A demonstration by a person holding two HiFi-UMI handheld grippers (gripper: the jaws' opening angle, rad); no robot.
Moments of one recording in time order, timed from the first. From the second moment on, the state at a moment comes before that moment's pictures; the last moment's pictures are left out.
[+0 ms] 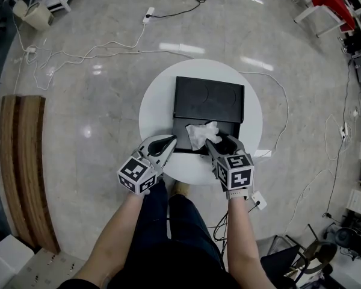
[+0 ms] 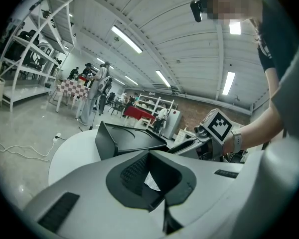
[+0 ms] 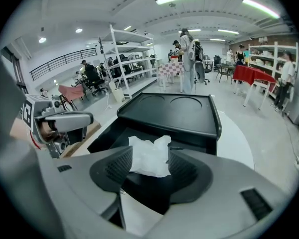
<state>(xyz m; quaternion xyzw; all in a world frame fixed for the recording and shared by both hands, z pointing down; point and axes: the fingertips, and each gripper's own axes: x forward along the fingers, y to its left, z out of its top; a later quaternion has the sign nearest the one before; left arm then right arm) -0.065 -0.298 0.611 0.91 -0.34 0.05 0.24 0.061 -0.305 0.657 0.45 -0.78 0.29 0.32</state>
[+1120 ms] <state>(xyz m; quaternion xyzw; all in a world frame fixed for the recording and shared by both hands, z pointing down) -0.052 -0.254 0.553 0.91 -0.36 0.04 0.20 0.068 -0.252 0.567 0.43 -0.84 0.22 0.23</state>
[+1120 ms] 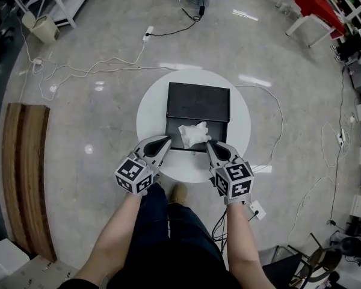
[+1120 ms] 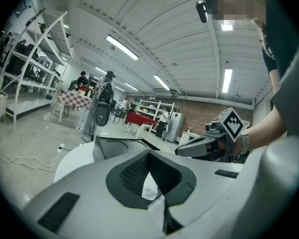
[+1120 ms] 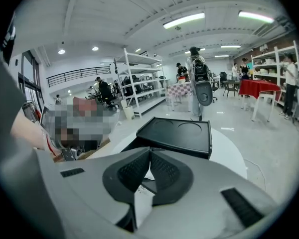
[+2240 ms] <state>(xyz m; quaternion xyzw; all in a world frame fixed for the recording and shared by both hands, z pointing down) -0.067 -0.228 0.456 0.90 -0.41 0.00 0.15 0.078 -0.222 0.439 0.43 -0.88 0.16 0.11</state>
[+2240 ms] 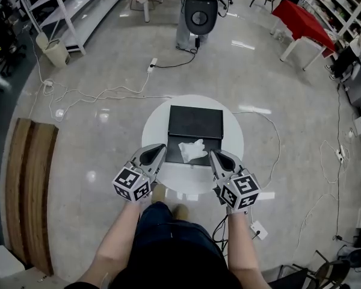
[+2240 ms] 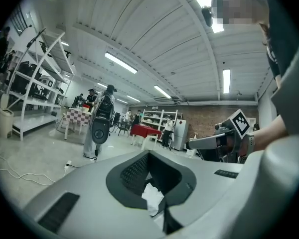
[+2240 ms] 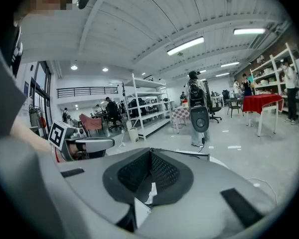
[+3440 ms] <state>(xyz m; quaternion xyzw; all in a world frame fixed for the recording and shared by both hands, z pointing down) -0.101 -0.239 0.373 0.89 -0.44 -0.03 0.09 0.084 -0.223 0.350 0.46 -0.88 0.09 0.04</state>
